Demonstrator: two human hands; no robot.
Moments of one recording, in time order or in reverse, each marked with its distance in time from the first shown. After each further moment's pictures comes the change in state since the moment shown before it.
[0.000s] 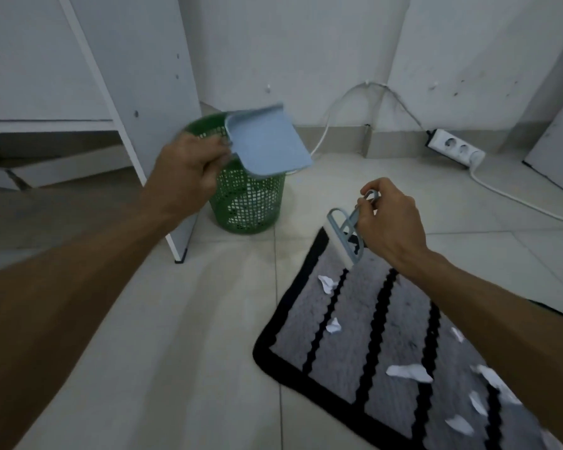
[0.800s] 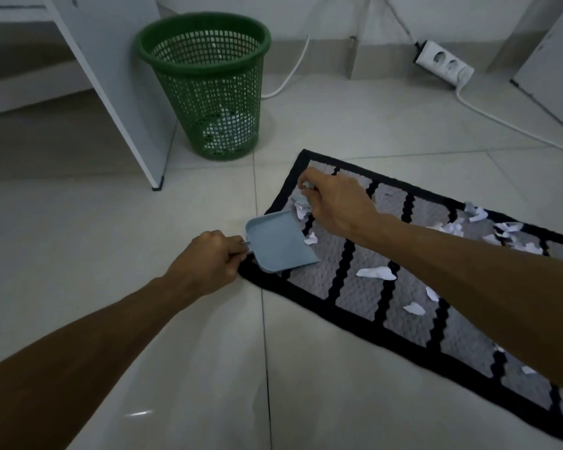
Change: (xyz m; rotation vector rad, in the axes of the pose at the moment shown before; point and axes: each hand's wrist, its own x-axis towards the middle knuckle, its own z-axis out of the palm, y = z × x) left_hand -0.198 0.086 0.039 -0.203 -0.735 -0.217; right_hand -0.084 0.016 0.023 -0.166 -0.415 -0.292
